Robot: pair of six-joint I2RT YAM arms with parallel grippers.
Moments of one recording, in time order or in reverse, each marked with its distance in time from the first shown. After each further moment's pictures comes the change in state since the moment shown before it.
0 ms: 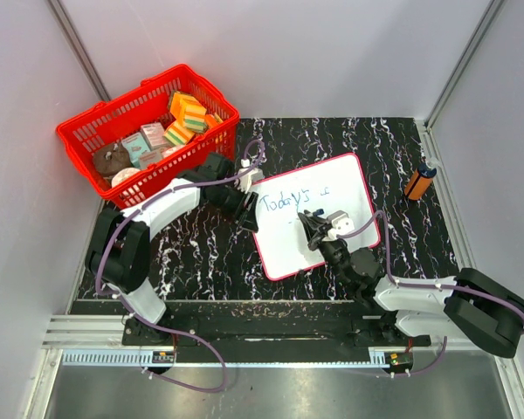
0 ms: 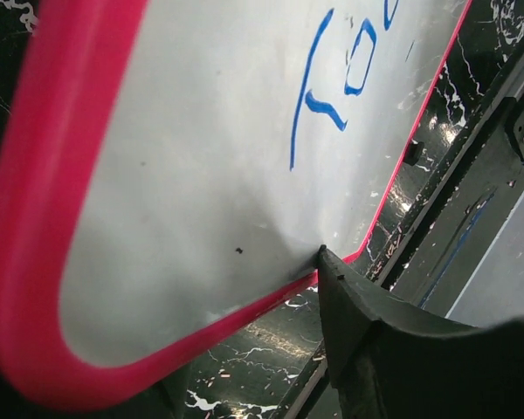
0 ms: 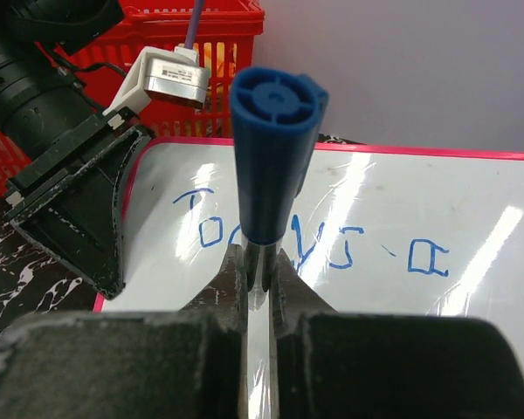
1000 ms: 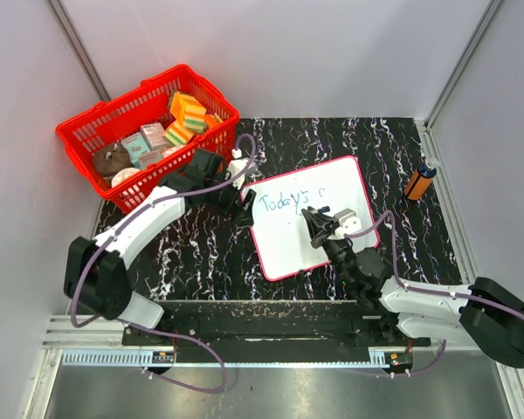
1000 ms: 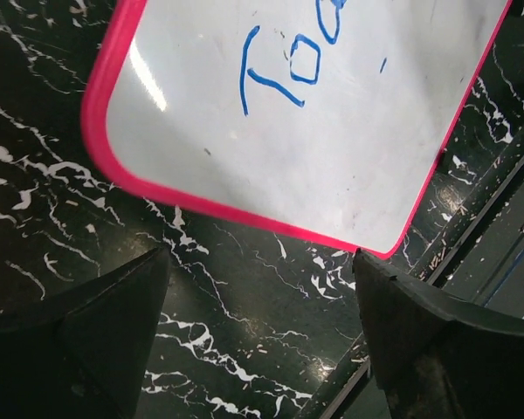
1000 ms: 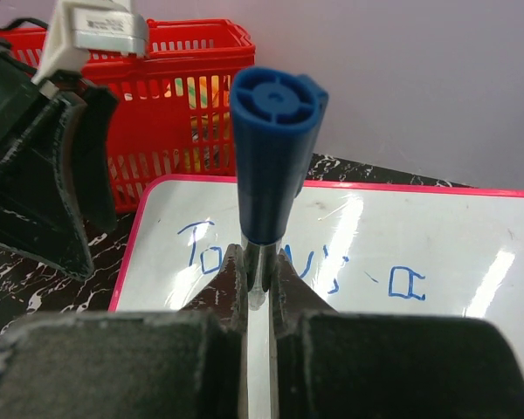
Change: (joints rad) left arm -0.015 -0.175 -0.005 -0.022 -0.168 0.058; right arm 0.000 -0.095 0.016 -0.063 0.023 0.006
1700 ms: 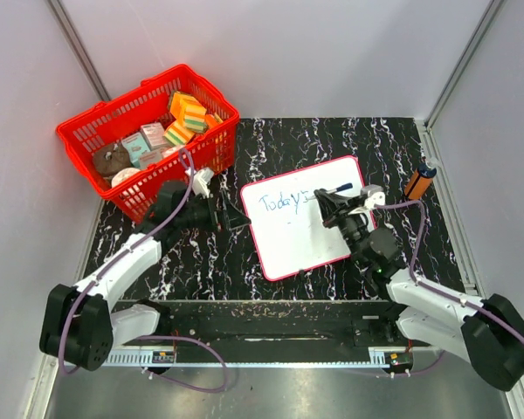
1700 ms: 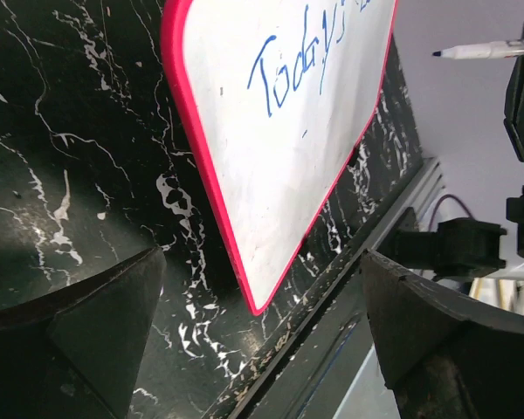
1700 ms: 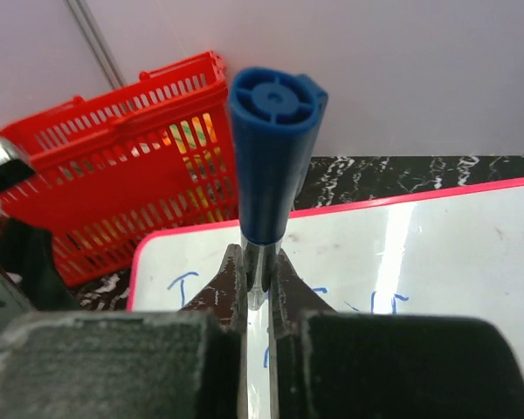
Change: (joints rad) left arm 0.143 -0.359 -0.492 0.546 0.160 -0.664; right arm -0.241 -0.059 0.075 -0.167 -0.198 0.285
